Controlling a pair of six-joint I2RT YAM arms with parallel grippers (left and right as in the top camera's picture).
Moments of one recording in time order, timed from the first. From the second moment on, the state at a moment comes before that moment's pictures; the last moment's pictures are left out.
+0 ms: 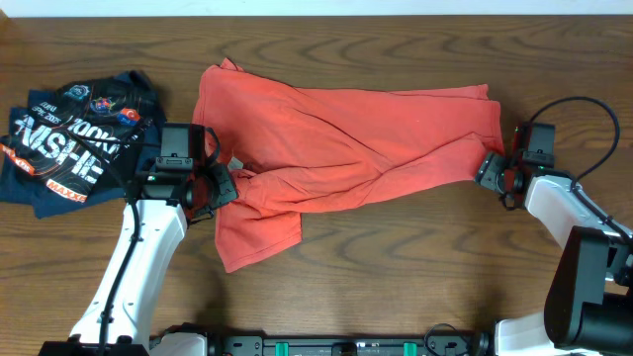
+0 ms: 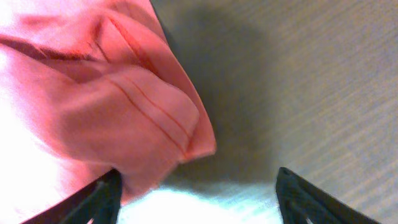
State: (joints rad) left arm -0.05 1.33 0.91 -0.78 0.06 -0.43; right arm -0.16 1.66 0.81 -0.28 0.12 0.31
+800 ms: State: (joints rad) left arm -0.05 1.33 0.91 -0.78 0.06 -0.43; right arm -0.16 1.66 0.81 -0.20 0.02 0.38
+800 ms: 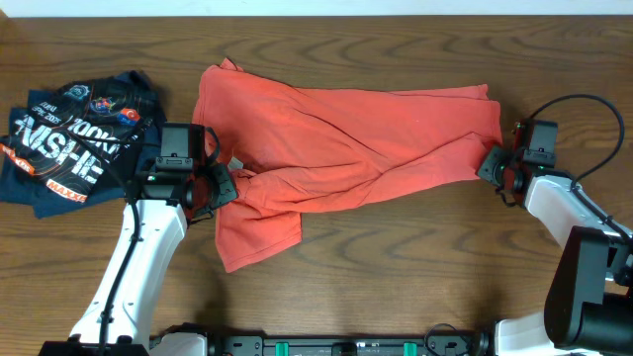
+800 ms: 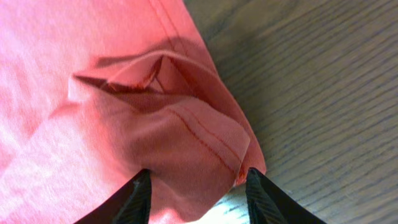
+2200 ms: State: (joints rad) left arm -0.05 1.33 0.91 -0.78 0.06 -0.43; right arm -0.16 1.70 0.81 -0.12 0.01 0.40
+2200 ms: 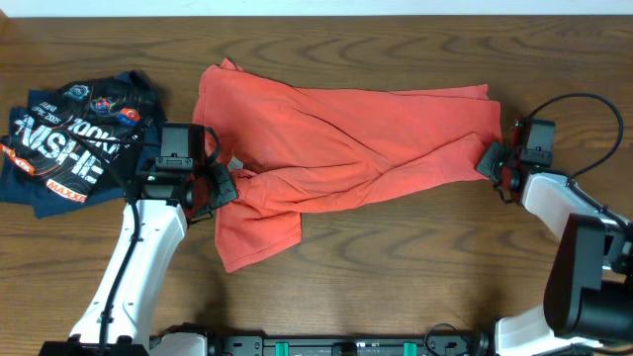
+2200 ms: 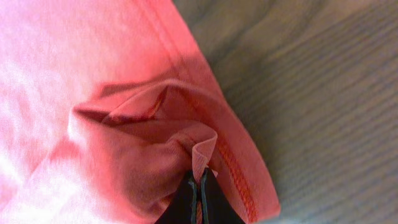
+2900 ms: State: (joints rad) left arm 0.08 1.17 1.34 -1.20 0.30 -0.38; right arm -0.21 0.99 1.17 -0.76 0.13 0.31
